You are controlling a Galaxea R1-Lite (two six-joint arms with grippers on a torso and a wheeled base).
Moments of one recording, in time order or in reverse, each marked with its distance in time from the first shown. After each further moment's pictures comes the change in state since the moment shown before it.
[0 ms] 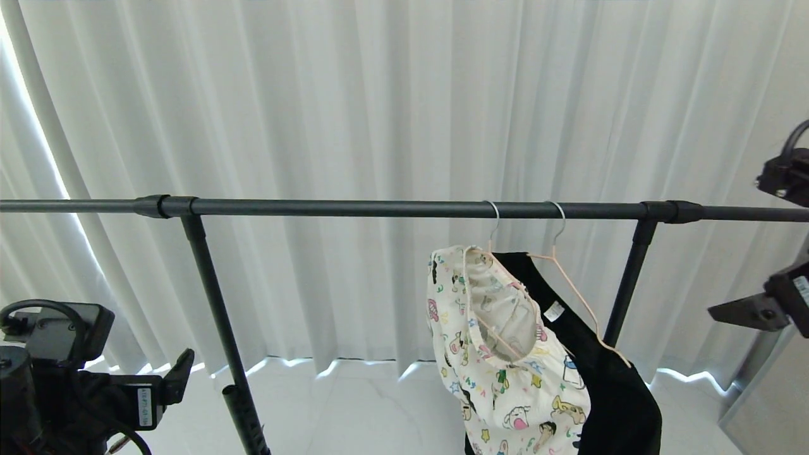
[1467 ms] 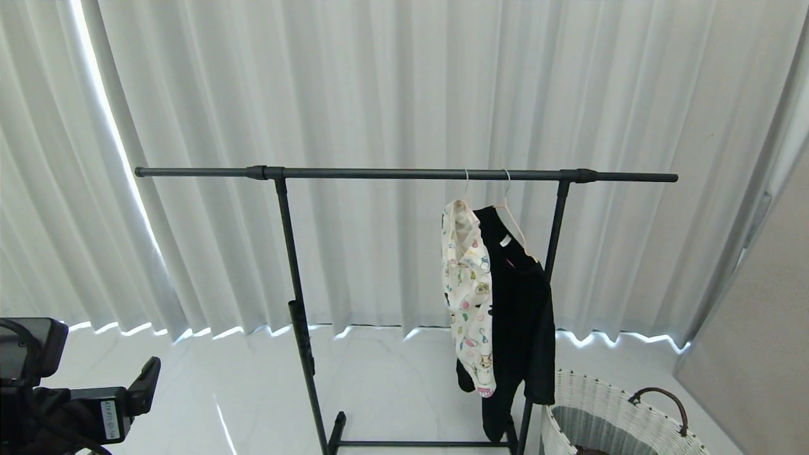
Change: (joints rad) left arm 0.079 -0.085 0.049 0.002 0.000 0.006; right arm -0.311 -0.293 0.437 -0.501 -0.042 -0.299
